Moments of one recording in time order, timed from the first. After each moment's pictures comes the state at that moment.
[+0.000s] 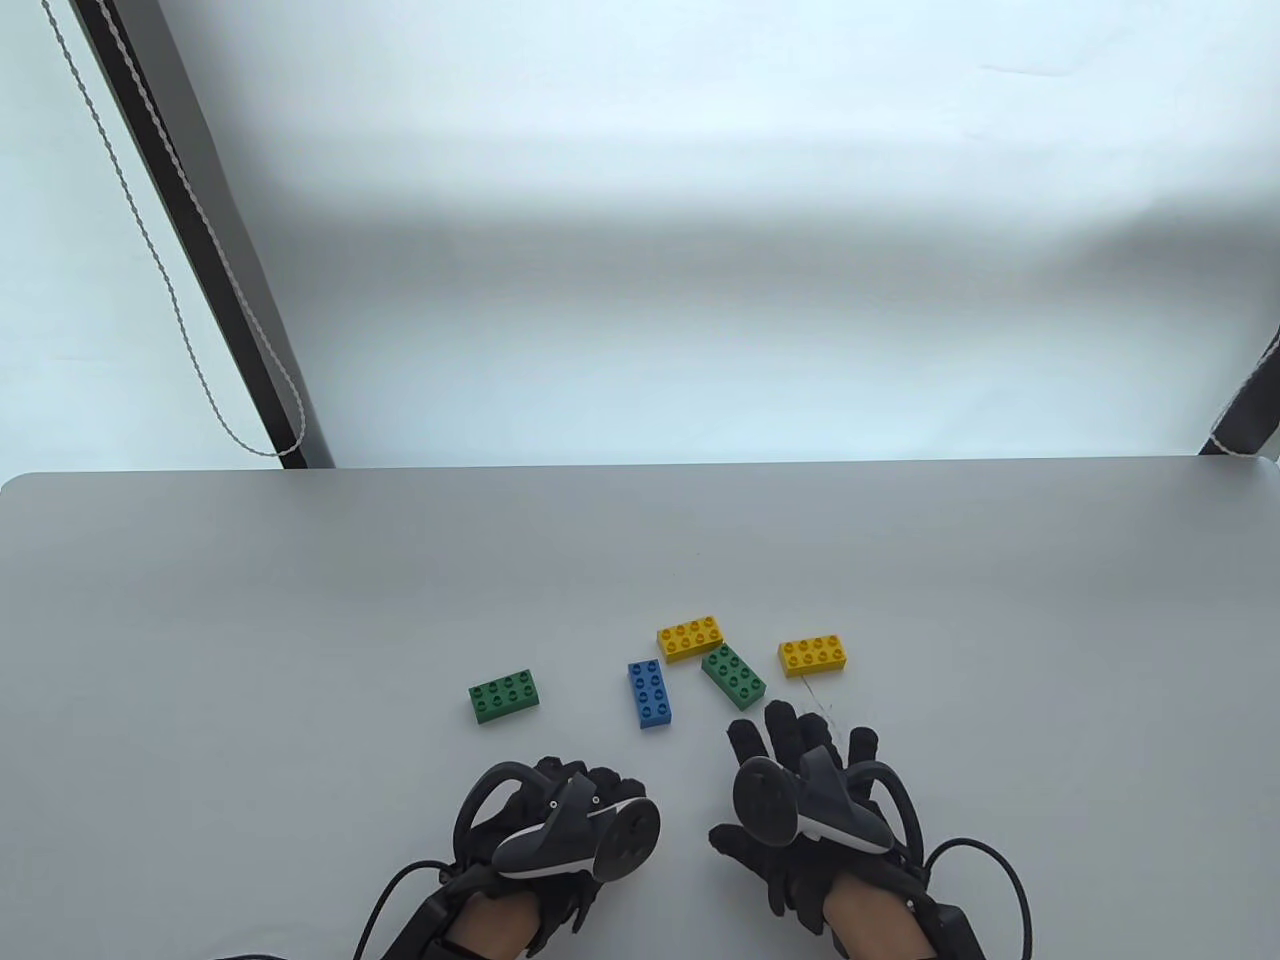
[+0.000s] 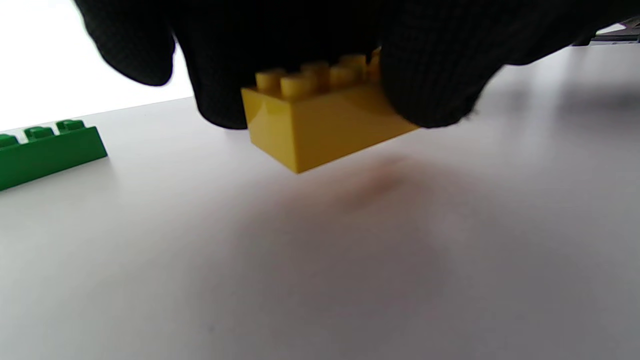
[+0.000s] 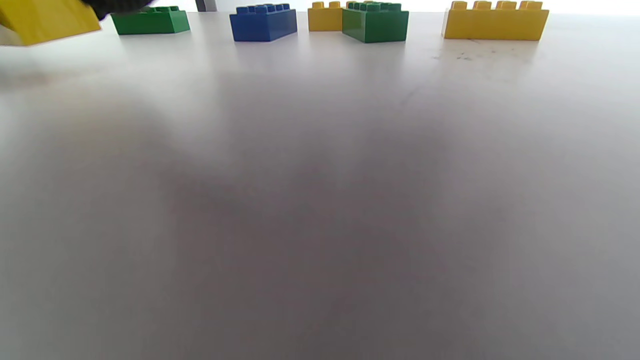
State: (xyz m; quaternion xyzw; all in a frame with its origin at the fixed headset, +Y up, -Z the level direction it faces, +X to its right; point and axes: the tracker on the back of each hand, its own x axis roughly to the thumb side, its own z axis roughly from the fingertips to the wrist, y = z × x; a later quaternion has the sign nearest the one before) left_hand -0.081 -0.756 -0.285 -0.07 -0.29 -0.09 0.95; right_hand 0.124 -0.772 -0.299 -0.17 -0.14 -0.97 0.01
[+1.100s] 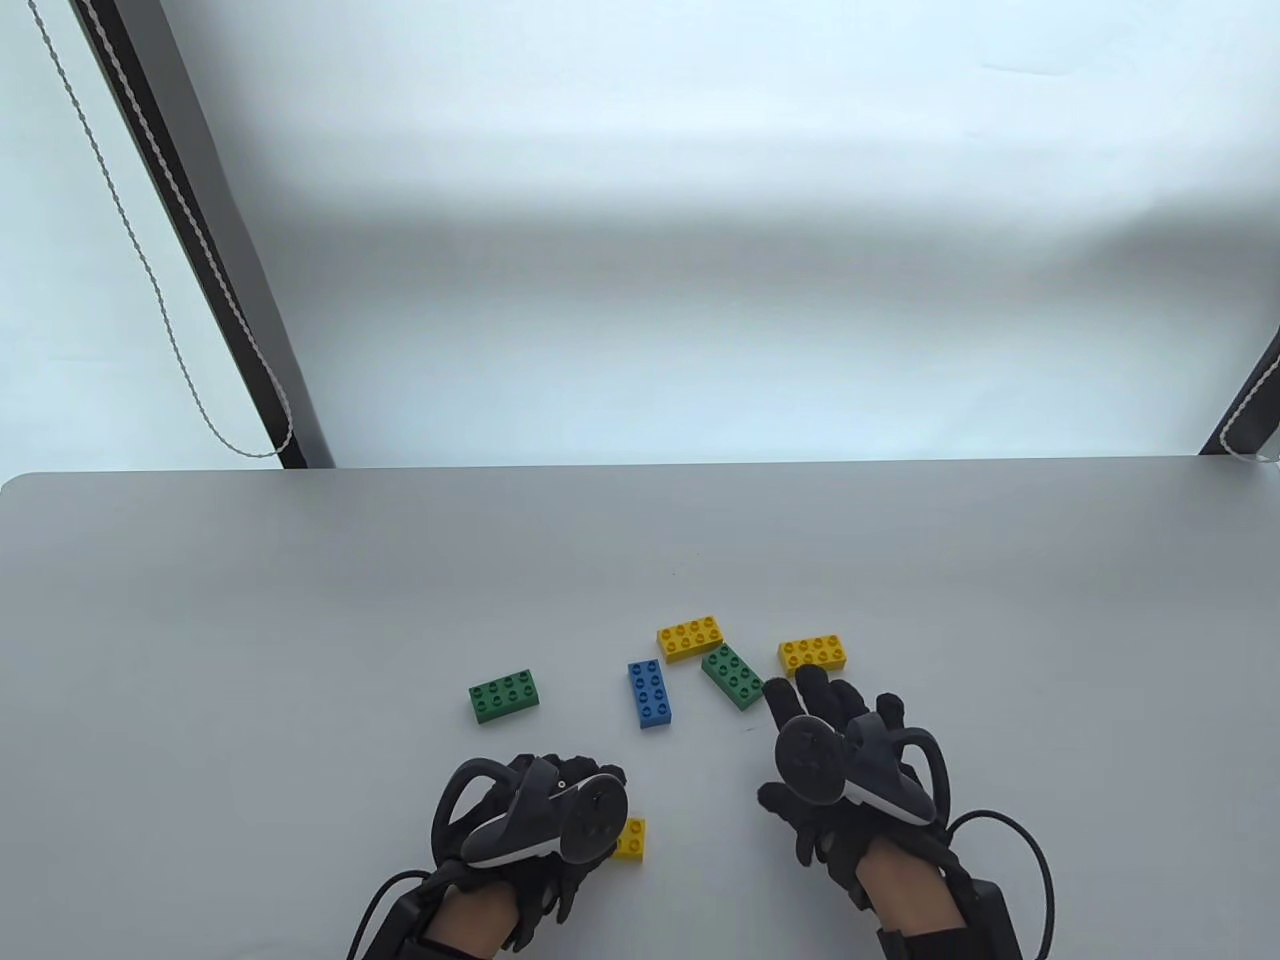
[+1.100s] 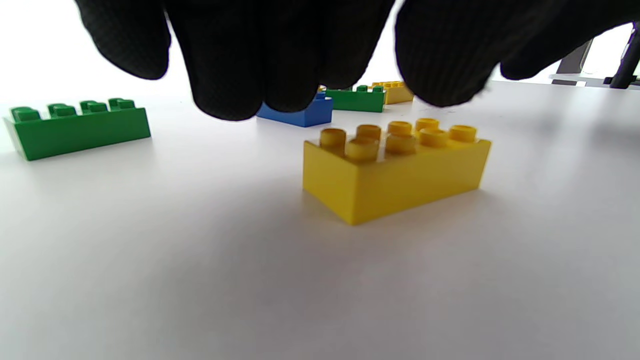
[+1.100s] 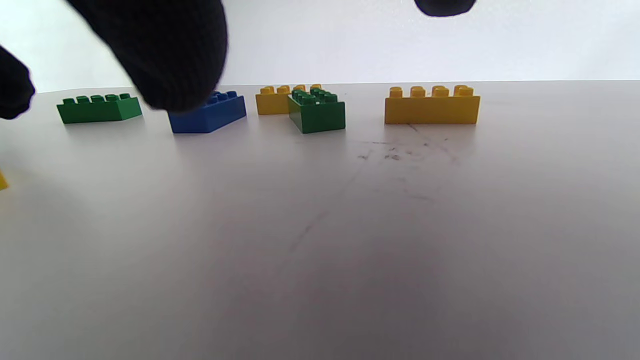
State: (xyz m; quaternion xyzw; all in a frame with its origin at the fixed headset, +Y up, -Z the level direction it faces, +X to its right) left_hand -0.108 -0.750 -0.294 -0.07 -0.25 -0.03 0.97; right_hand 0.158 -0.740 -0.329 -0.14 -0.05 -0.99 -0.02
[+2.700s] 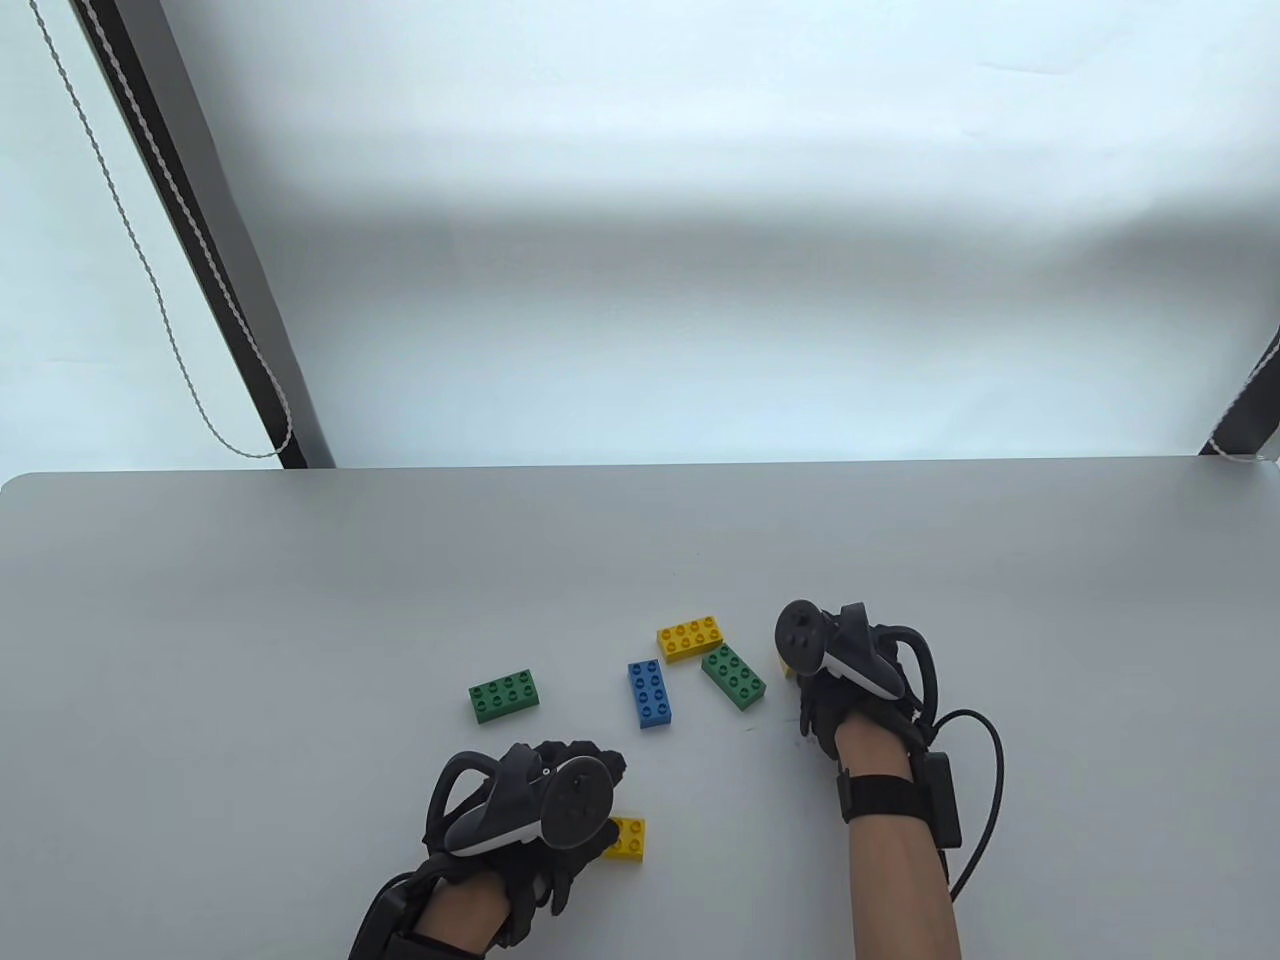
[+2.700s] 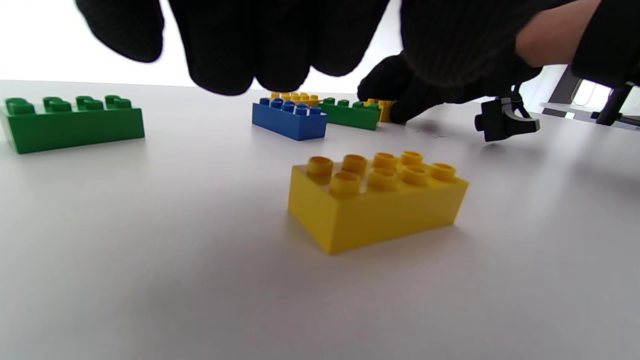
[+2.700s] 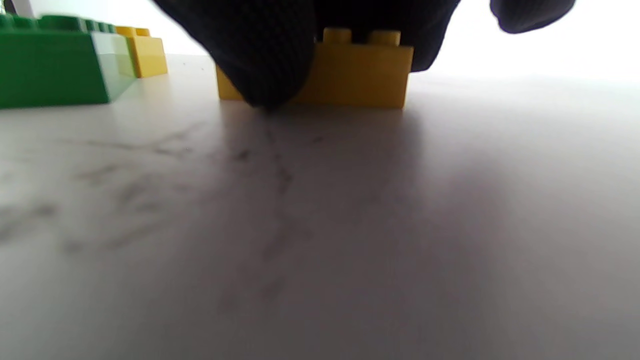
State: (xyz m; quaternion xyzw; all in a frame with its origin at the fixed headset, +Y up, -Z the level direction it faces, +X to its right) left_hand -0.114 -0.745 -0.298 -0.09 -0.25 0.01 0.96; right_hand 0.171 -0.775 -0.440 -0.06 -0.05 -1.00 0.02
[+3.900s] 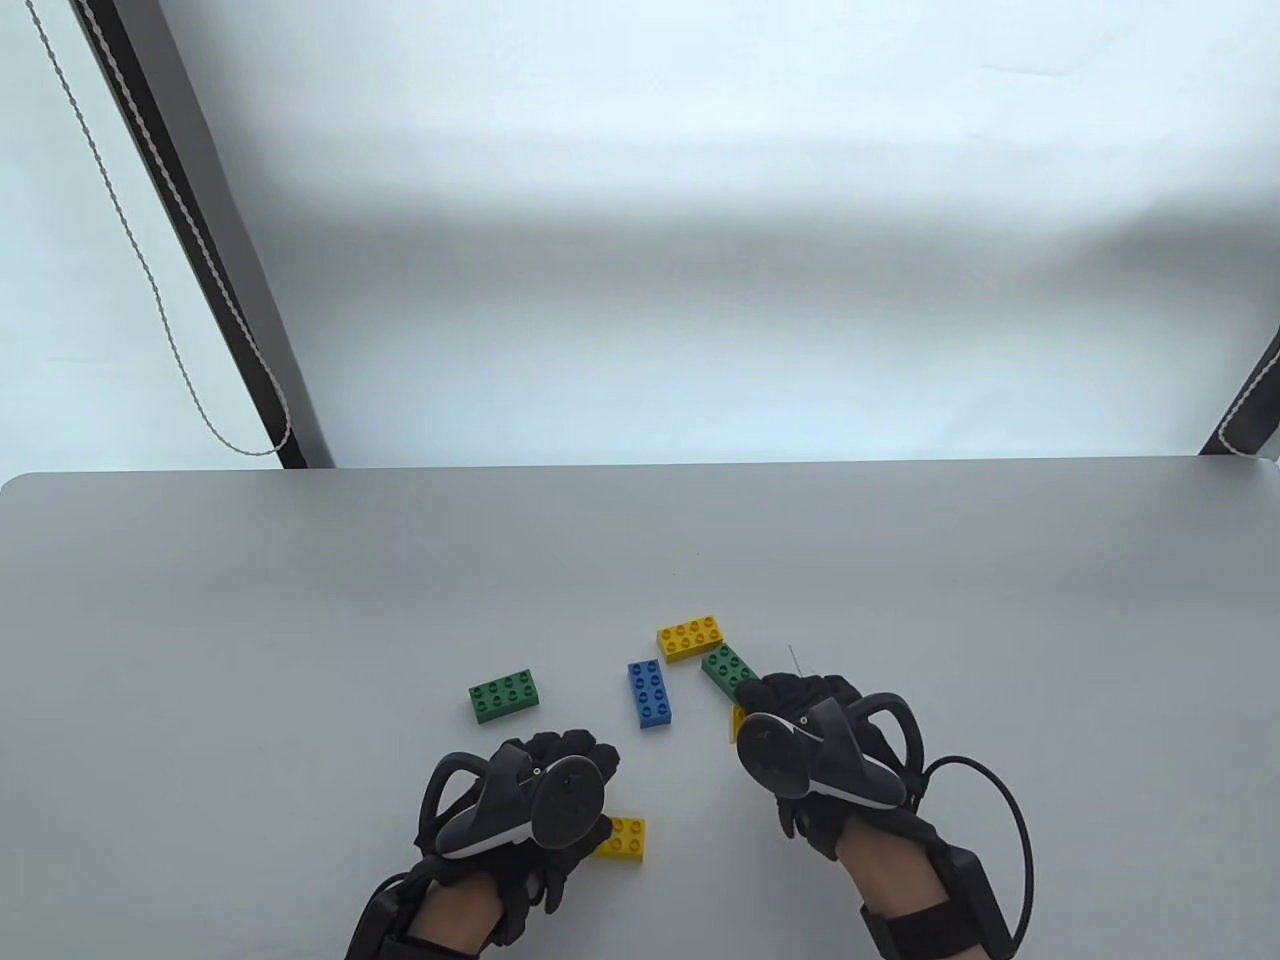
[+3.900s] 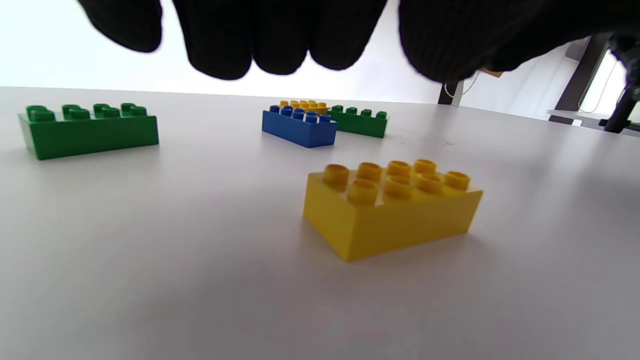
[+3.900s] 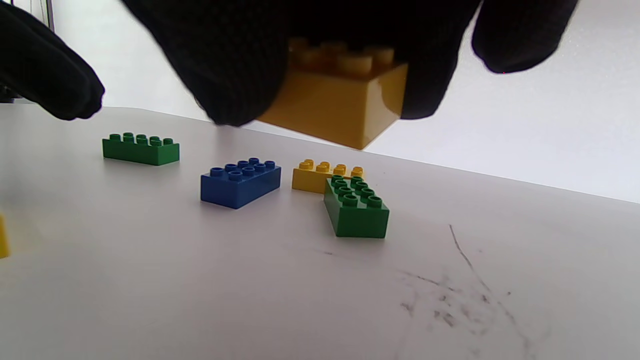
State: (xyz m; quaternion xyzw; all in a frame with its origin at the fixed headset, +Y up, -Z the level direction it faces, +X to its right) left_hand -0.121 -0.742 -0.298 -0.08 -0.24 0.02 0.97; right_hand 0.118 -0.710 -0.320 -0.22 0.04 -0.97 0.01
